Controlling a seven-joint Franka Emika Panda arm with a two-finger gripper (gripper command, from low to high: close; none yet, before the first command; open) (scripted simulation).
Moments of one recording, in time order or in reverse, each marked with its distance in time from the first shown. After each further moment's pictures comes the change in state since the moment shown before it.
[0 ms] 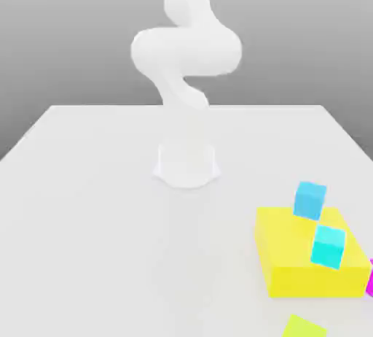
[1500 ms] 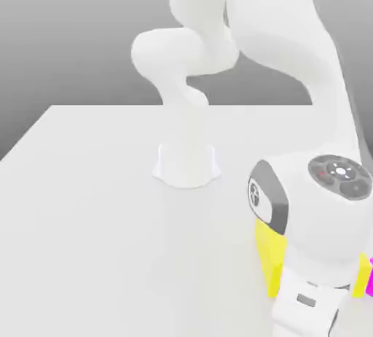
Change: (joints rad) arm 0.263 1.161 0.022 0.100 -0.018 0.322 -0.656
